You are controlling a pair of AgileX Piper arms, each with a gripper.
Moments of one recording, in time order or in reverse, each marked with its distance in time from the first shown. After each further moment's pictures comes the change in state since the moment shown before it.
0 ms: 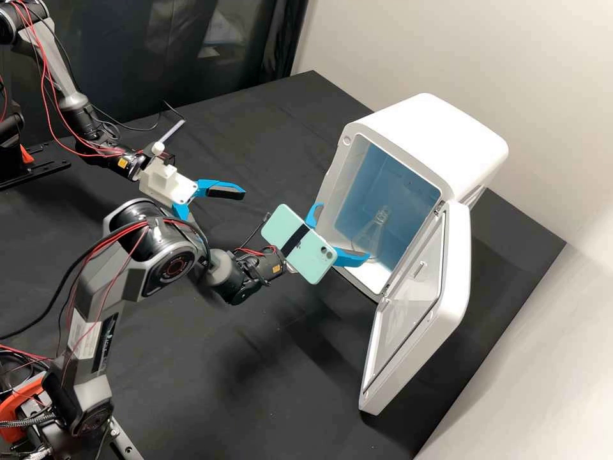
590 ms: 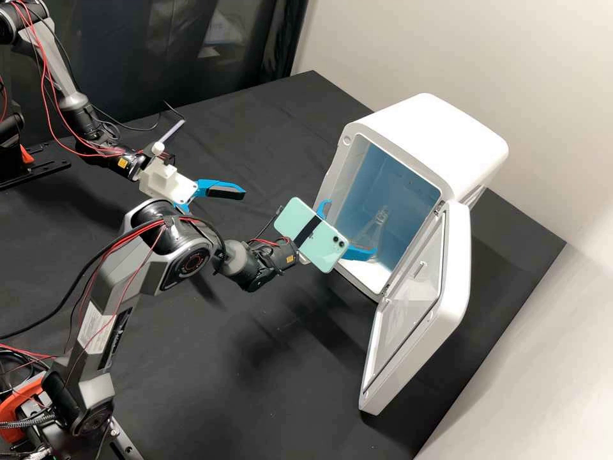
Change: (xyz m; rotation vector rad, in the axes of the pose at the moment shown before) left arm 0.000 0.000 -0.001 0.001 0.002 0.000; right arm 0.039 -0.004 -0.005 -0.029 -0.024 -0.018
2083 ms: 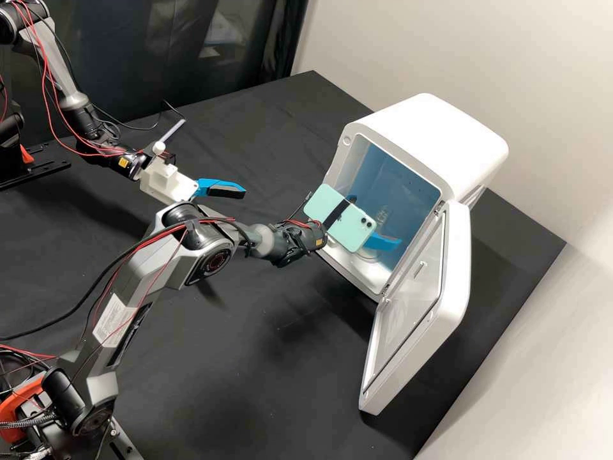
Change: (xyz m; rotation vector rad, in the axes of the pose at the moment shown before) left arm -0.001 0.000 -0.002 0.002 0.003 -0.002; right arm 0.071 0.011 -0.015 -0.057 -0.078 0.013
